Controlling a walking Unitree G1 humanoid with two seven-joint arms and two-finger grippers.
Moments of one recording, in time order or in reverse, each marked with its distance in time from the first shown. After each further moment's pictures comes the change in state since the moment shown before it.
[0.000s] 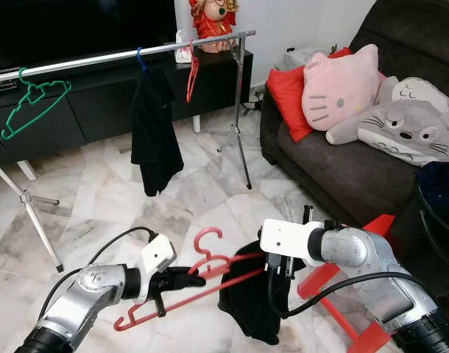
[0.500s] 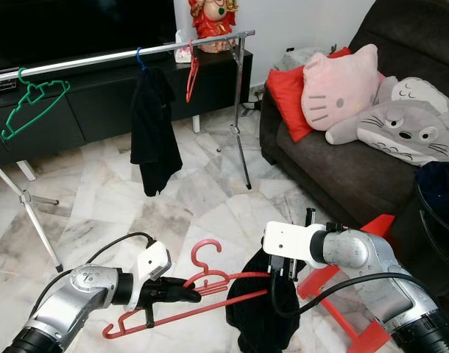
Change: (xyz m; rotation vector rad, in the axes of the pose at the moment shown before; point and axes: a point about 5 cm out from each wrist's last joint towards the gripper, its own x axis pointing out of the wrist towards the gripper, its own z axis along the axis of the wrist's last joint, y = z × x) left arm -0.013 -0.002 -0.002 0.006 0.056 -0.095; right arm 0.001 0.001 -0.004 -0.014 0.009 0.007
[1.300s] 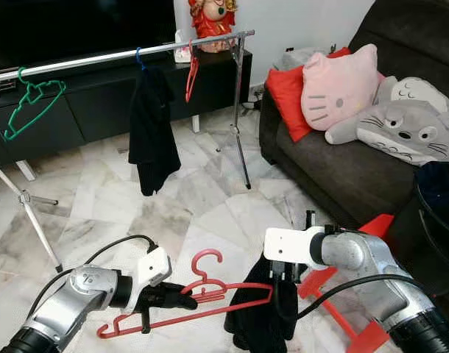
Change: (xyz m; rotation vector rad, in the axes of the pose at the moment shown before) left arm 0.006 -0.003 -0.003 0.041 0.044 -0.021; right arm 0.009 0.003 0.006 -0.065 -0.008 0.005
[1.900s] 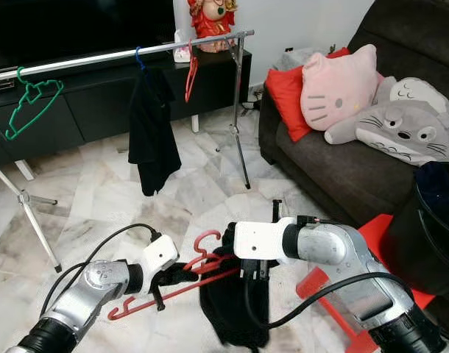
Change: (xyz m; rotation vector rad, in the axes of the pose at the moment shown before) left arm 0.017 0.025 0.001 0.055 0.001 0.313; right arm -0.007 -0.004 0.062 -0.047 -0.270 0.022
